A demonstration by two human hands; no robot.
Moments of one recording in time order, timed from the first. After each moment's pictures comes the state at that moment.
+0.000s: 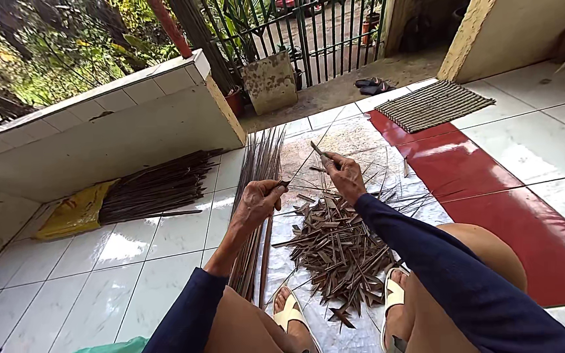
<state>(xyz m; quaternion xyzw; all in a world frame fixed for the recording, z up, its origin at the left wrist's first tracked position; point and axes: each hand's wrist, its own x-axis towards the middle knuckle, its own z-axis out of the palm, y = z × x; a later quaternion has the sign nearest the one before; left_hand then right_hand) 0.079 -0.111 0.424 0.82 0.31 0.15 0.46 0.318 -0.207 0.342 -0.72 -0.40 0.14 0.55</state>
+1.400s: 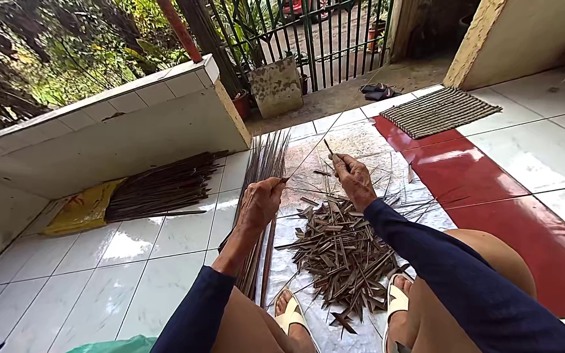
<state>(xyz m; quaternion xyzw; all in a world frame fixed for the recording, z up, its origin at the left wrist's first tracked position) 0.079 -0.112 0.424 0.90 0.35 0.20 0.16 0.315 -0.216 0.353 -0.68 -0.38 0.17 0.61</state>
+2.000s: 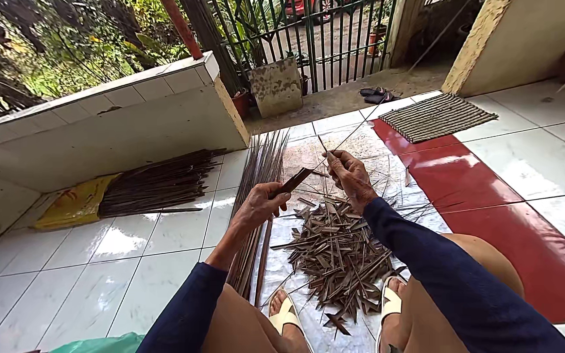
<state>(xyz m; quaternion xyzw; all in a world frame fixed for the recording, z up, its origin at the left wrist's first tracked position) 0.073 -0.096 0.412 0.82 0.28 0.11 0.48 0.310 -0.215 0.371 -0.56 -0.36 0.29 0.69</state>
